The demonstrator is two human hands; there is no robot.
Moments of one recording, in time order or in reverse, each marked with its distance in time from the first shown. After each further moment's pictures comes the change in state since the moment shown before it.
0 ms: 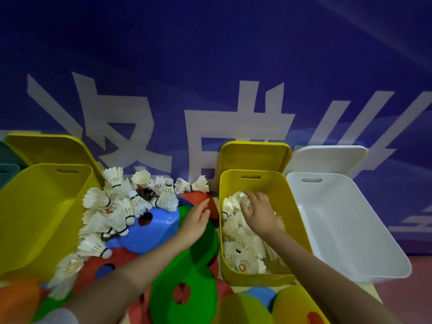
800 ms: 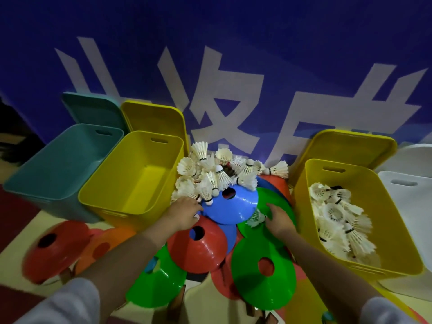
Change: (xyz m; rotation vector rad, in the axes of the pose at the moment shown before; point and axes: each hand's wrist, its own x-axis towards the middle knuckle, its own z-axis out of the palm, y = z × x) left_hand -0.085 -0.146 -0.225 1.133 -0.191 0.076; right_hand -0.028 -0.117 0.152 -0.033 -0.407 0.206
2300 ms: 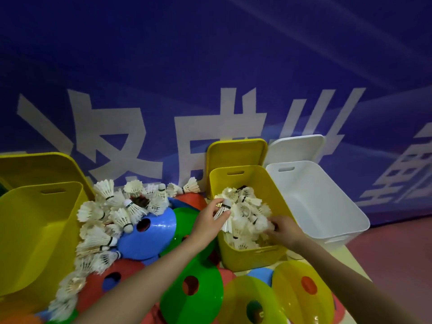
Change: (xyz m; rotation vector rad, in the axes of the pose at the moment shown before) left_hand 0.062 0.285 -0.086 -1.171 0.216 0.132; right_hand -0.122 0.172 -0.156 -0.015 0.160 0.104
